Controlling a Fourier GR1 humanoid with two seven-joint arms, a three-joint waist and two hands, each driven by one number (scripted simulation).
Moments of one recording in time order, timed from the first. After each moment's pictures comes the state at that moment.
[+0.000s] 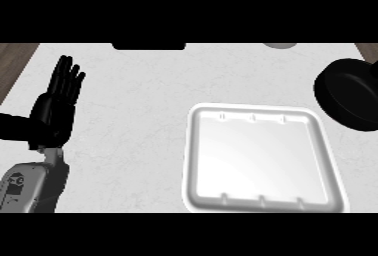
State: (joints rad) left arm -0.28 0.24 0.03 -1.53 0.19 0.16 0.03; right arm -0.75 -0.73 0.04 -0.65 0.77 -0.51 0.65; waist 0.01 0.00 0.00
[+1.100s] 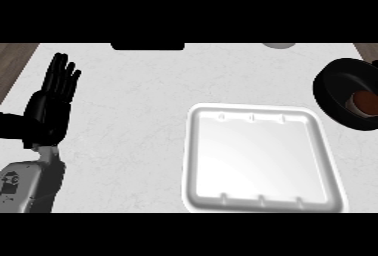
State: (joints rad) left arm -0.29 0.24 0.07 -1.53 0.18 0.14 0.04; right arm -0.77 -0.65 -0.36 -0.59 0.35 -0.61 0.12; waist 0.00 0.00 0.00
